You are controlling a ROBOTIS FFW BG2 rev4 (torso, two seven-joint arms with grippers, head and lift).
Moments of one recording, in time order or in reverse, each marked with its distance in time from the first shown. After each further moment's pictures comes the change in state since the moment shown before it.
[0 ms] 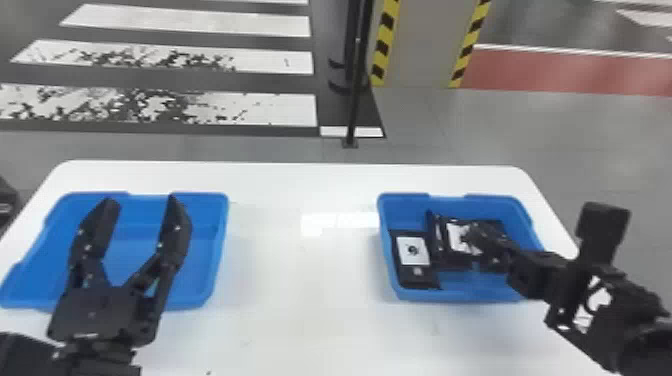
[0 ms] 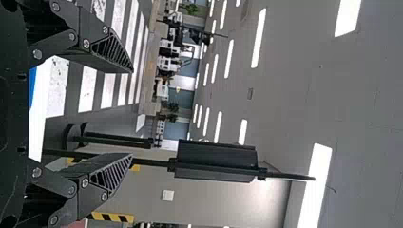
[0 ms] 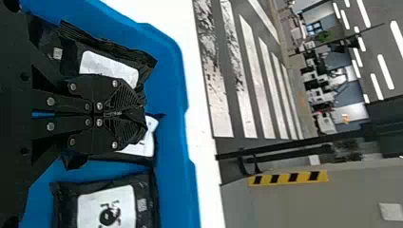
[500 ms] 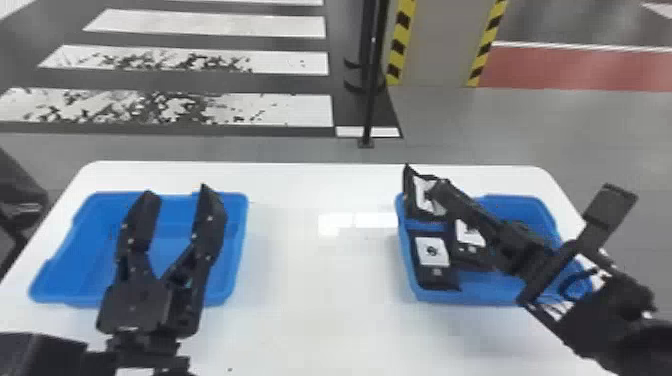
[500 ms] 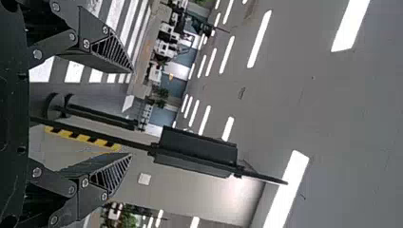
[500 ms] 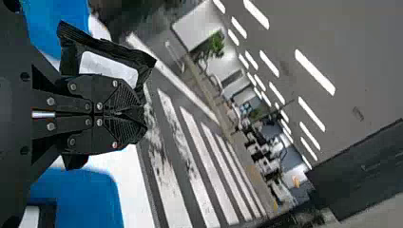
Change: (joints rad) left arm -0.016 0.021 -0.096 0.001 0.129 -0.071 0.000; right arm -0.029 -0.013 0.150 0.026 -0.375 -0.195 0.078
